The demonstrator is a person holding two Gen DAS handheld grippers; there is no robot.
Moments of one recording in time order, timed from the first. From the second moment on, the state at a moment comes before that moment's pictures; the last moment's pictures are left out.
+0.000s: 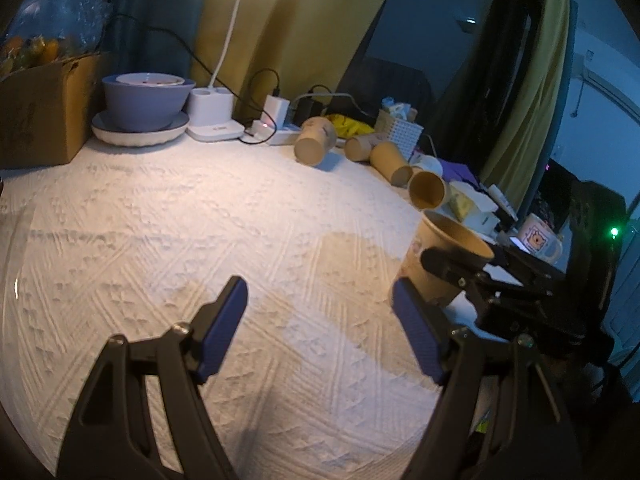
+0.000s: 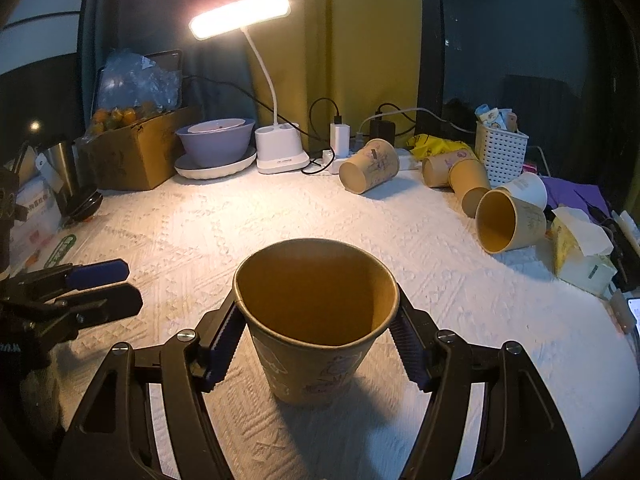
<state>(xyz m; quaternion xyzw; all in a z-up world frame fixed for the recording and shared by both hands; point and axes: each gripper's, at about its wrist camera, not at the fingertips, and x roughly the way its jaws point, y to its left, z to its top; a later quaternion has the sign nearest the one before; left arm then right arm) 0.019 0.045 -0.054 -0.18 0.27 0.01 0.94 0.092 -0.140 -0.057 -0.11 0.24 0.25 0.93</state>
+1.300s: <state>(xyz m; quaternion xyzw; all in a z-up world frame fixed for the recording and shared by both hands) 0.011 0.004 -0.044 -0.11 0.27 0.06 0.95 0.052 -0.170 -0.066 -0.11 0.24 0.27 0.93</state>
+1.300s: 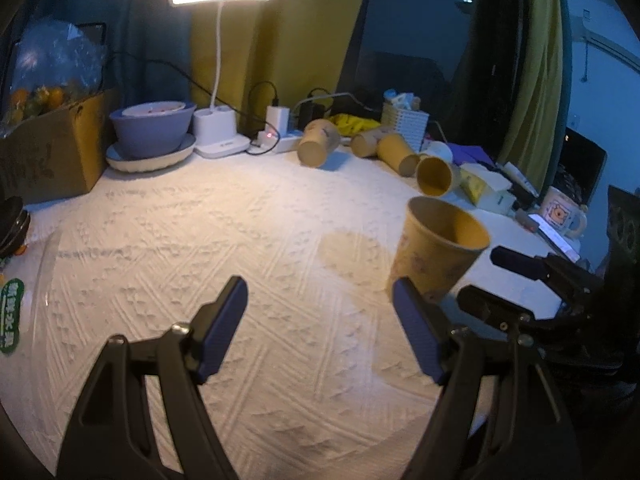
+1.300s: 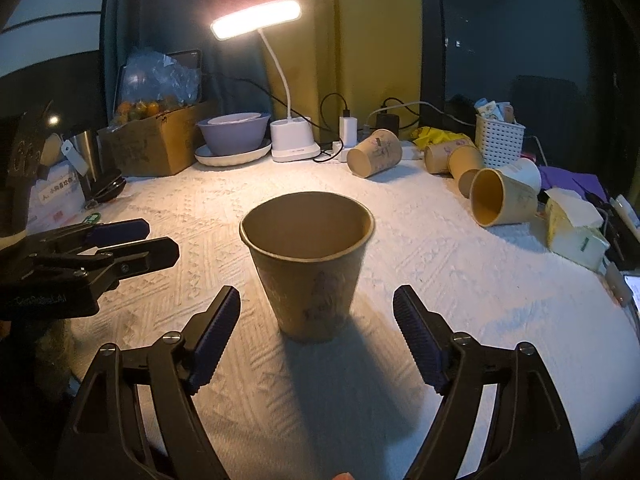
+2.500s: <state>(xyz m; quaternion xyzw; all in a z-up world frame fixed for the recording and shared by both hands) -0.035 -0.041 0.045 -0.07 0.14 0.05 0.99 -0.004 -0.231 0.019 -0.09 0.16 0.18 0.97</state>
